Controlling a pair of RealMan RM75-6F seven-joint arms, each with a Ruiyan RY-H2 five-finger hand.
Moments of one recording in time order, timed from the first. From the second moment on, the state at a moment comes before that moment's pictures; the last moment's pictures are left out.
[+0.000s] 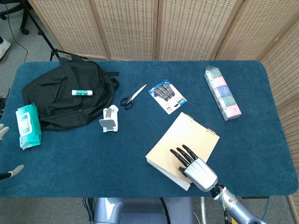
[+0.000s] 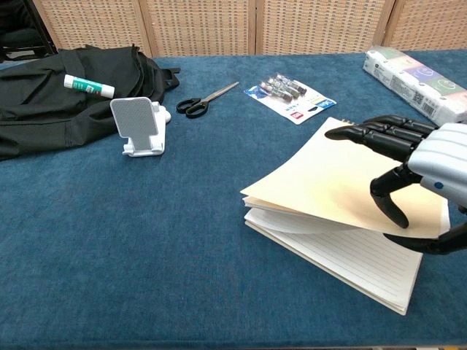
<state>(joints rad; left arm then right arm) -0.02 -0.86 -0.02 -1.88 1.53 1.54 -0.14 0.41 -1.41 -0.11 -1.56 -1.87 1.30 -0.27</state>
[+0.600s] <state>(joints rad) -0.02 -0.87 -0.02 -1.89 1.53 1.54 -0.13 0.42 -1.36 -0.16 -1.61 -1.99 1.29 -0.32</state>
